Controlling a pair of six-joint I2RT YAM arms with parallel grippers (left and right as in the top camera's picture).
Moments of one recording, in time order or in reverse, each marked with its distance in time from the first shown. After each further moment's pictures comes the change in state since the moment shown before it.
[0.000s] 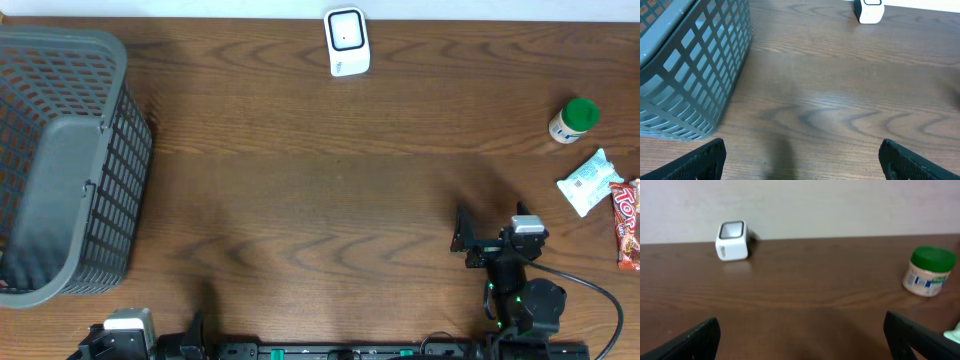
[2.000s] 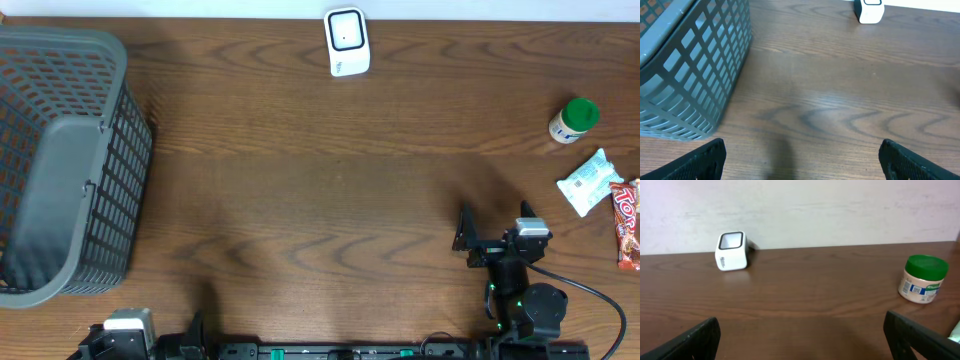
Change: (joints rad) left arm 0.000 0.000 0.000 0.000 0.000 0.000; right arm 0.003 -0.045 0.000 -0.001 0.018 0.015
